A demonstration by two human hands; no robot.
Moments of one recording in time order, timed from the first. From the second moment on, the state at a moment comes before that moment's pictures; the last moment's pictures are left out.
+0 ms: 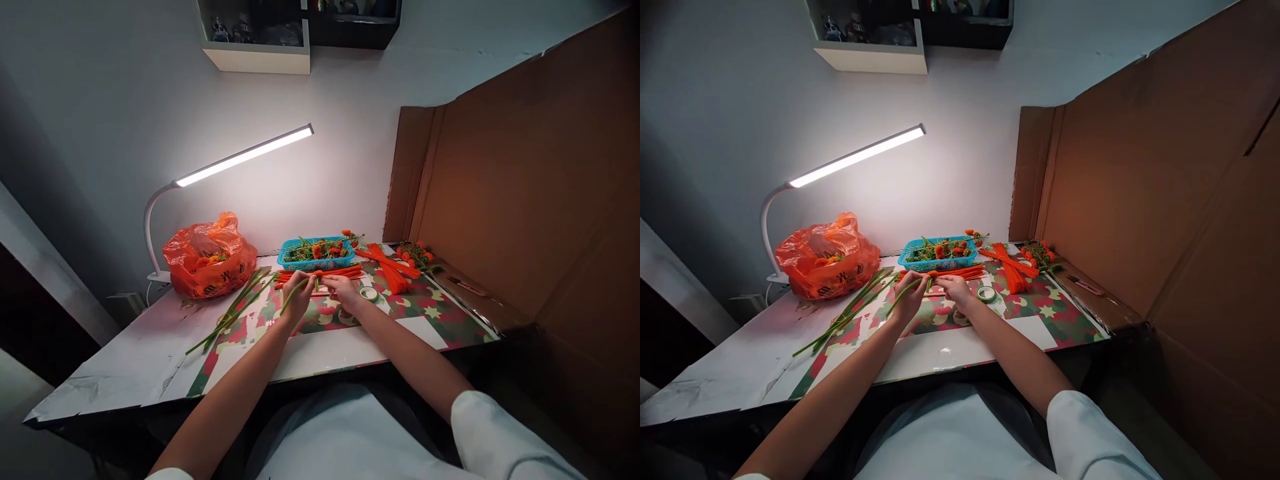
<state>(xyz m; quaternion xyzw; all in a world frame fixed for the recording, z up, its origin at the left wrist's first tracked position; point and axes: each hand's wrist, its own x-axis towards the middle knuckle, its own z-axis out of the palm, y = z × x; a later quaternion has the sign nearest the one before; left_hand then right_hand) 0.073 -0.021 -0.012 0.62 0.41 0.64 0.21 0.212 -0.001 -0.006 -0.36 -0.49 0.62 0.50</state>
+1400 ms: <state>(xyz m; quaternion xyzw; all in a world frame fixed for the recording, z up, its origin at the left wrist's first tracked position) 0.072 -0.017 -0.009 0.54 0.39 0.55 0.52 0.211 -0.010 -0.010 -0.32 -0.56 0.54 0.54</state>
